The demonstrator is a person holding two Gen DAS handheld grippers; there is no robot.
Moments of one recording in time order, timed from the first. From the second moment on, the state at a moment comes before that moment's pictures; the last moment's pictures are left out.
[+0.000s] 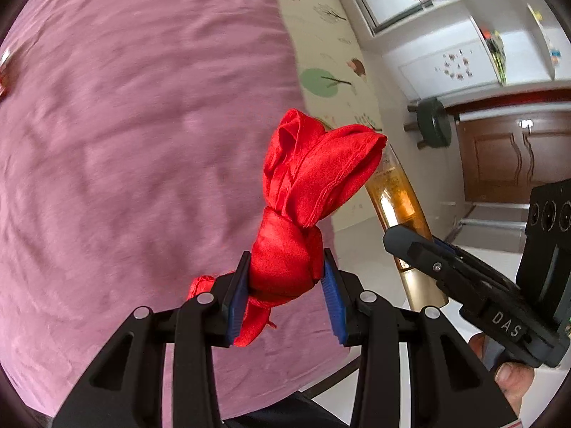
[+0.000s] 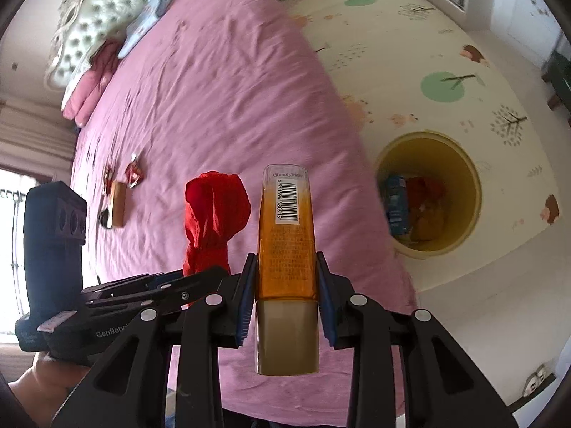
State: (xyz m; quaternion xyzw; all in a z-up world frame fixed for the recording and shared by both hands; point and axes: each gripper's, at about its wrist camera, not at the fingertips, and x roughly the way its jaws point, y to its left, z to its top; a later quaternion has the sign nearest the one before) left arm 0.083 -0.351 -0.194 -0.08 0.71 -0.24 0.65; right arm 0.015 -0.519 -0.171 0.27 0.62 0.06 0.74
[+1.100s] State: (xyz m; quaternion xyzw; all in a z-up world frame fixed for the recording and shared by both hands) left arm 0.131 -0.531 -0.201 -0.01 0.71 -0.33 0.62; right arm 0.012 -0.696 -0.176 0.37 0.55 -0.07 0.75
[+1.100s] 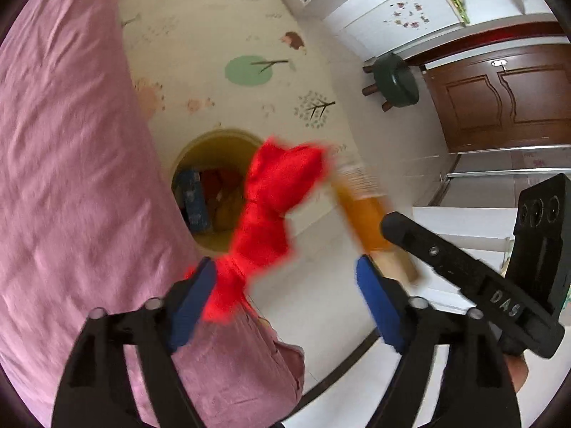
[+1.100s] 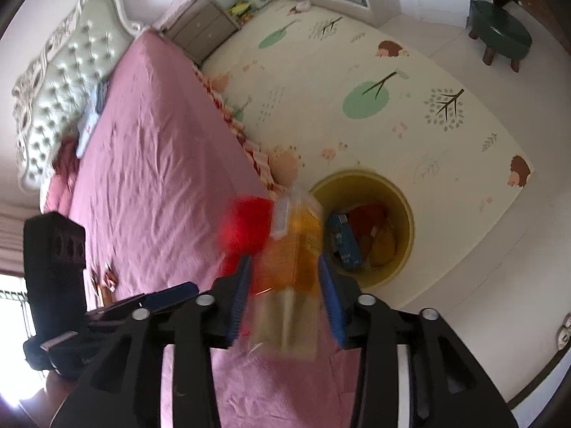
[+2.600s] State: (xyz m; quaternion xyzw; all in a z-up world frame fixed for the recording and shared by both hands) left arm 0.095 -0.159 -0.178 -0.11 0.68 -0.15 0.71; right arm 0.082 -0.347 -0.143 0.20 0.63 0.17 0.73
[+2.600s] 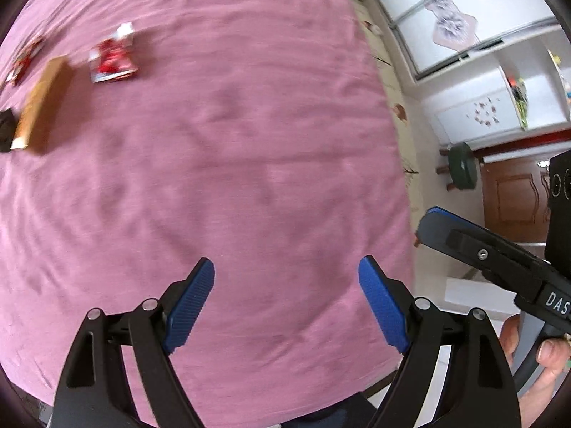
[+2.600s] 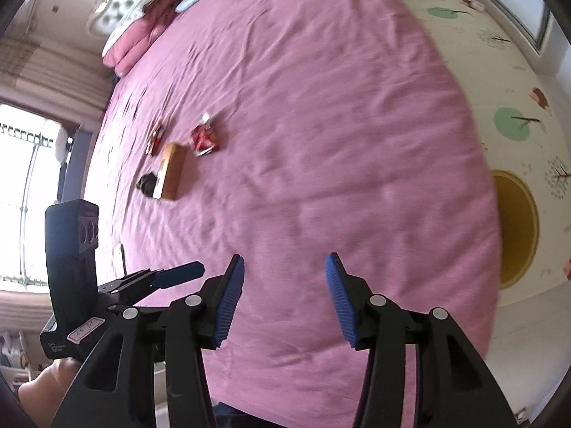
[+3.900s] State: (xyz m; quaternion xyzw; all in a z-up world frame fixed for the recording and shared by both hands) left arm 0.240 0.073 -0.241 -0.15 0.68 0.00 0.72; right arm 0.275 -0.134 -0.227 0.13 0.68 0.22 0.69
